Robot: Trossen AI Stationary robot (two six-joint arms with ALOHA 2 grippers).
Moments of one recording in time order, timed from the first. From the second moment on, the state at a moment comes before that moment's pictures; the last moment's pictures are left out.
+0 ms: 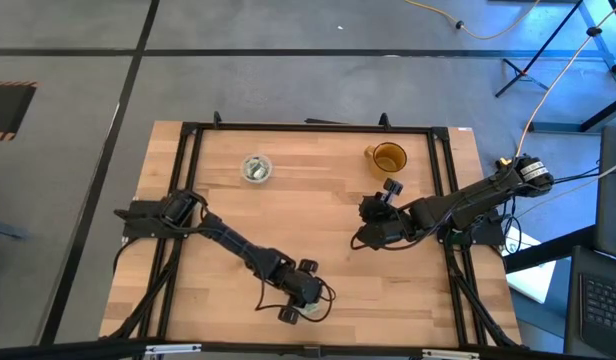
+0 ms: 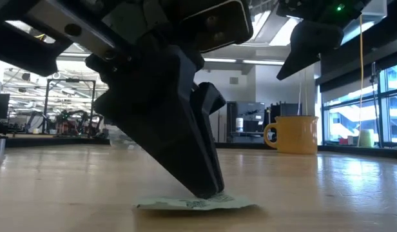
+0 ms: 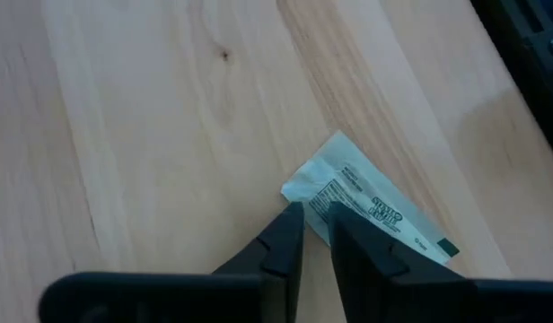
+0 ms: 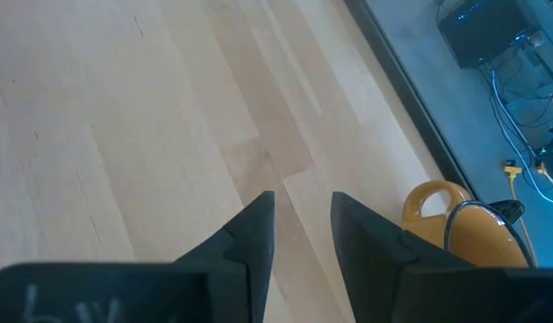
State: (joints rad) left arm -0.44 2.14 1.33 -0.20 0.03 -0.16; right arm 0.34 1.39 0.96 -0.74 0.80 0.49
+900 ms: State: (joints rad) left arm -0.32 2.06 1.34 -0.67 -0.16 -0.19; right arm 0.34 1.39 0.96 -0.75 0.80 0.49
